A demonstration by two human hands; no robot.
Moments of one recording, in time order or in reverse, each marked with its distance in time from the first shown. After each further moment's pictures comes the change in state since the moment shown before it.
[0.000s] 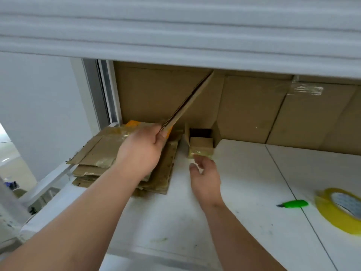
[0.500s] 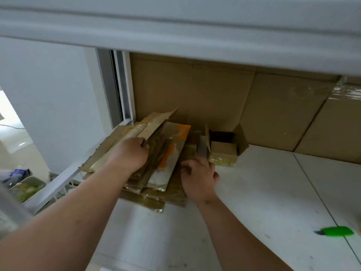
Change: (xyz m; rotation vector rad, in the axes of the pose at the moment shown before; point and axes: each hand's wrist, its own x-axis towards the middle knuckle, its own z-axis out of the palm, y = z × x) left_hand 0.054 -0.101 0.014 0.233 -0.282 -0.395; right_hand 0.041 -0.016 0.068 -0.431 -0.262 -0.105
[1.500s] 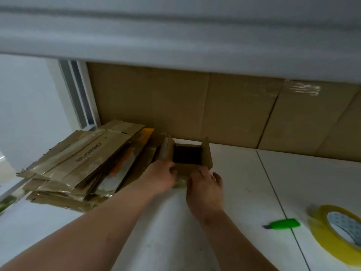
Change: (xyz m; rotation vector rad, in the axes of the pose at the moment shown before) left_hand -0.027 0.149 0.108 -0.131 -0.201 0.263; right_hand -0.008 0.131 -0.057 -0.362 0.317 -0.181
